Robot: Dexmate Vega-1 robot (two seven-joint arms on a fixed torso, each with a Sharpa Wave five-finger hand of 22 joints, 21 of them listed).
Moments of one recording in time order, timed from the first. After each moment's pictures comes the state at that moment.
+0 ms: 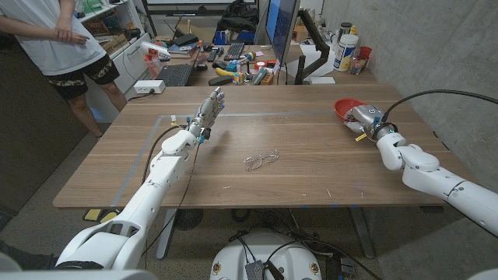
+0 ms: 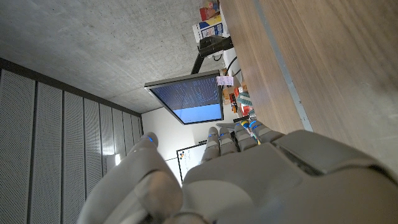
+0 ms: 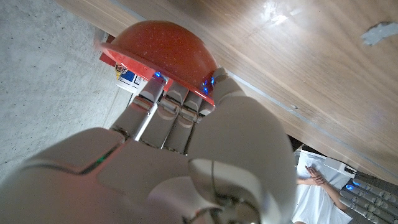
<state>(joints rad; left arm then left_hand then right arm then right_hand) 0.77 0.27 0.16 -1.23 -0.37 -0.12 -0.24 0.29 -0.01 0.24 0.08 0.33 0.05 0.04 0.20 0.18 -0.01 -0.02 0.20 0.18 -0.06 -0.01 0.19 0.18 -0.09 -0.04 0.20 0.17 -0.82 -0.94 -0.57 -1.54 -0.63 -0.18 -0.31 1.10 0.08 0.34 -0.14 0.18 0.99 -0.07 0.27 0.21 1.11 -0.15 0.27 0.18 1.14 -0.22 0.23 0.18 0.69 -0.06 0.28 0.20</state>
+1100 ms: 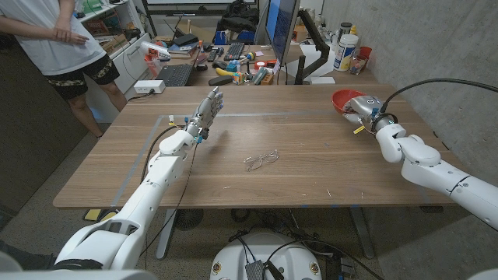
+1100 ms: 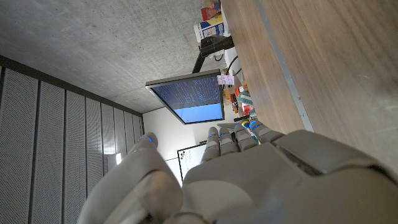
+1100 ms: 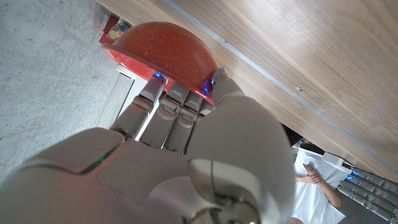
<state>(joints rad) 0.76 0.28 0.15 -1.19 -0.38 -0.14 -0.27 0.30 -0.01 0.24 0.08 0.33 0.05 0.04 0.20 0.18 -0.01 -0.02 0.20 0.18 -0.06 -0.01 0.19 0.18 -0.09 -0.04 0.20 0.17 -0.84 -0.97 -0.52 -1.67 -0.68 -0.26 -0.22 1.10 0.10 0.32 -0.13 0.18 0.99 -0.08 0.26 0.21 1.11 -0.15 0.26 0.18 1.14 -0.22 0.22 0.18 0.69 -0.06 0.28 0.20</state>
